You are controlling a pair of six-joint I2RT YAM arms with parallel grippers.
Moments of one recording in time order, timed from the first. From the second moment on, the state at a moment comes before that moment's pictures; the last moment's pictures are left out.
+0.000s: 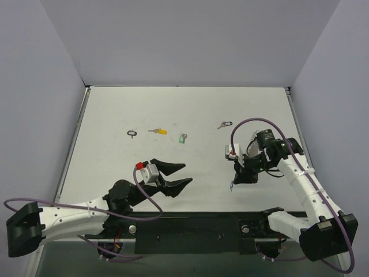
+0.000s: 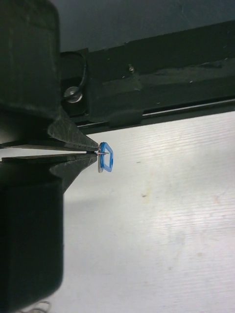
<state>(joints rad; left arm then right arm) -1.16 0.89 0.25 0.95 -0.01 -0.15 0.26 1.09 0.94 -1.23 -0.78 -1.05</state>
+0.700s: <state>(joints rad) -1.16 0.38 0.04 0.51 -0.26 -0.22 -0.05 1.30 0.93 -1.40 -0.20 -1.04</state>
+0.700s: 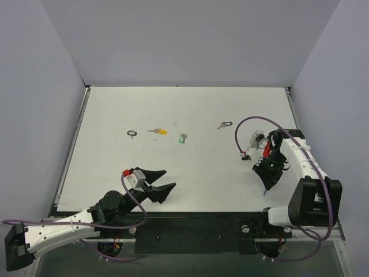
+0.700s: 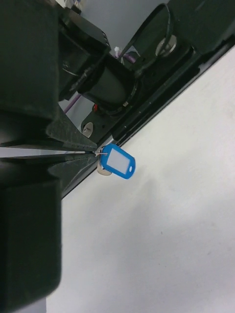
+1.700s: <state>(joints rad) -1.16 0.29 0.04 0.47 -0.27 -0.22 0.11 1.87 1.17 -1.10 -0.11 -0.64</state>
